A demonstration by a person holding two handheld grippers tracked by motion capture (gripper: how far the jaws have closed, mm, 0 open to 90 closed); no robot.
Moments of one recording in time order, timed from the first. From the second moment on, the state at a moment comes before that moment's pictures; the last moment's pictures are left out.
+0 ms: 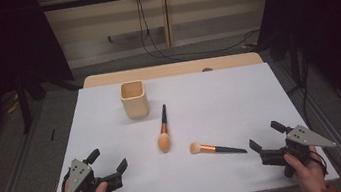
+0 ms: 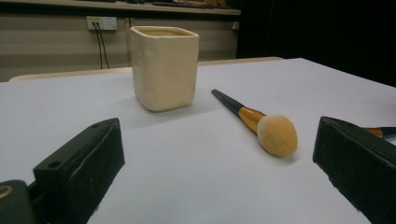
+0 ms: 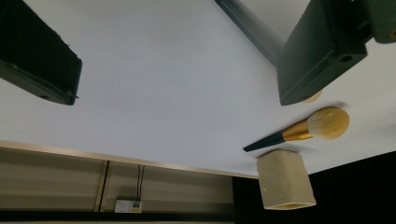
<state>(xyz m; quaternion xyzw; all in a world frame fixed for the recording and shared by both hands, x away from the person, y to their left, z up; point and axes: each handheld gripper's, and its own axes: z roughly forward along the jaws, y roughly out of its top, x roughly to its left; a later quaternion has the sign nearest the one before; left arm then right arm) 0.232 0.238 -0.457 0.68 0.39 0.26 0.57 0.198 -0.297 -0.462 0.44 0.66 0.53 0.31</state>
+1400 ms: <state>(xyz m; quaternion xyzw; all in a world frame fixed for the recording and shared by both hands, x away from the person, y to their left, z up) 0.273 0.188 -0.426 0.73 0.35 0.22 0.54 0.201 -0.292 -0.463 0.43 0.66 0.53 0.30</state>
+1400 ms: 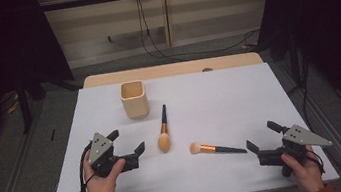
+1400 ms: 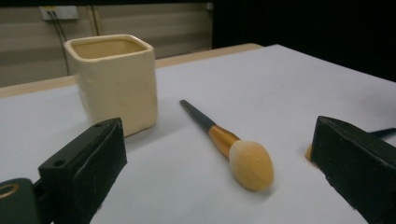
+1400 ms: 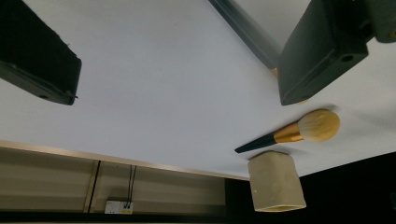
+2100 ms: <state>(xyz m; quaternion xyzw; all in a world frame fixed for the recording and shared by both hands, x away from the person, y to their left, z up) 0.313 0.152 -0.416 0.72 0.35 0.21 0.55 0.201 -0.293 -0.462 0.44 0.66 0.53 0.30</state>
